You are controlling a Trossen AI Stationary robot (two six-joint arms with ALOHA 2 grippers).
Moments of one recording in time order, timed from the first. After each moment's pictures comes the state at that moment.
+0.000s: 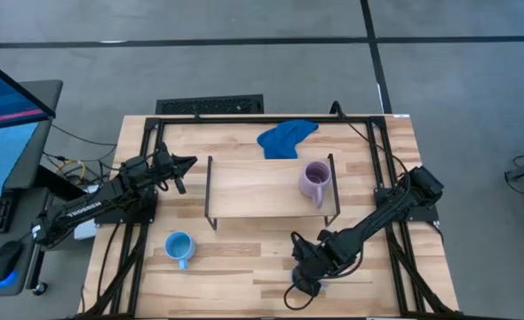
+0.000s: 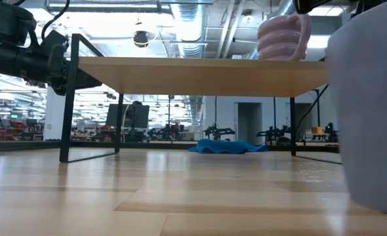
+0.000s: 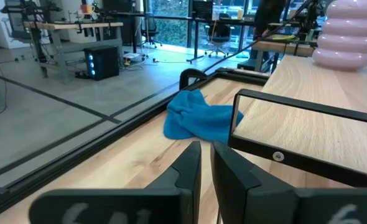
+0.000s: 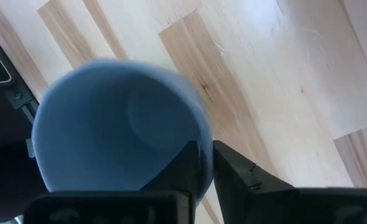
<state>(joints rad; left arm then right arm) 0.50 0.12 0.01 0.03 -0.01 -0.05 0.63 1.86 1.42 -0.94 0.00 1.07</state>
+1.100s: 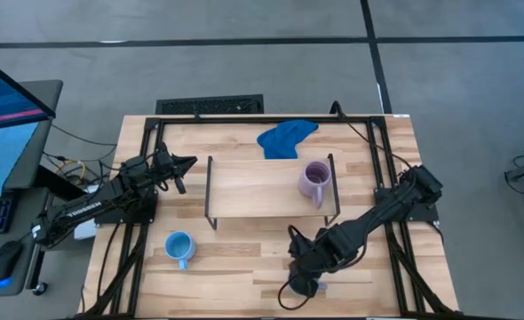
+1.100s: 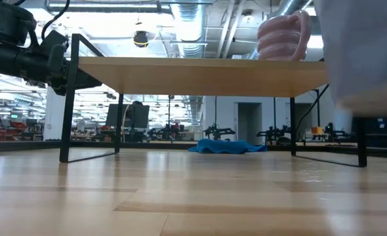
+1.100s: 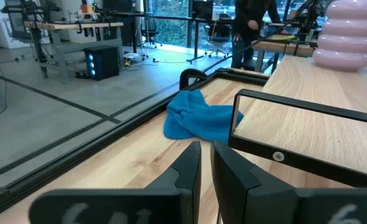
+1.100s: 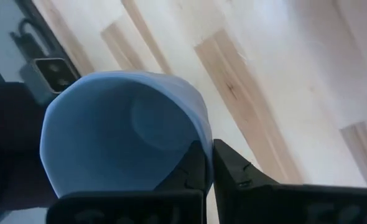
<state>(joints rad) 0.50 0.12 0.01 0.03 -0.01 -0.05 0.59 1.85 1.65 -1.12 -0.05 1.09</state>
